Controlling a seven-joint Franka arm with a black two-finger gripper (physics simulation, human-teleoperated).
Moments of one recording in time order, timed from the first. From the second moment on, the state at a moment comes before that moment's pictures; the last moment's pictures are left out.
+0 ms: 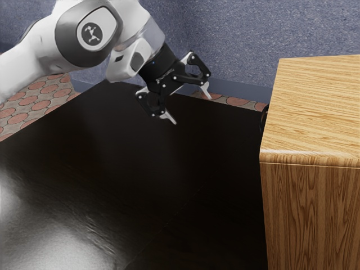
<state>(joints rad) 0.14 0.08 -0.16 -1.41 -0.25 1.81 2.28</state>
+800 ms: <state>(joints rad) 0.11 0.21 -0.21 -1.33 -0.51 1.92 2.77</state>
